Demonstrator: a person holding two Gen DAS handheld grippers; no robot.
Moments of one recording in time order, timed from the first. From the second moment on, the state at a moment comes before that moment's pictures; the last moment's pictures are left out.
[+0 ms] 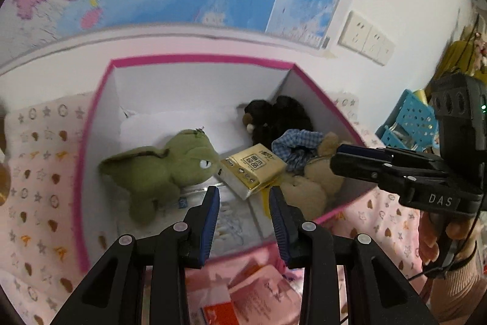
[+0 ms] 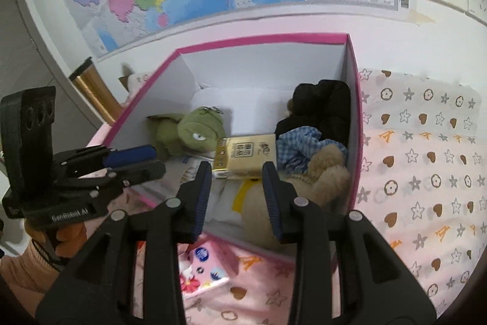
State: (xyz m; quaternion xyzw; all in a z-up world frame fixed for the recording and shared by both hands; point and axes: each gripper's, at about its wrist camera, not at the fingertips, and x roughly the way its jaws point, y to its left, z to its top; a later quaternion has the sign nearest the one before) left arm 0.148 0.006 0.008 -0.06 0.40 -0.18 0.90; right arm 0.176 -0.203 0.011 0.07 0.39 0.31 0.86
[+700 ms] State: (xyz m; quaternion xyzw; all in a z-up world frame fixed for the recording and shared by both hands) left arm 0.054 0.024 -0.031 -0.07 0.42 -0.19 0.89; right arm 0.107 -0.174 -0.051 0.07 0.44 0.38 0.81
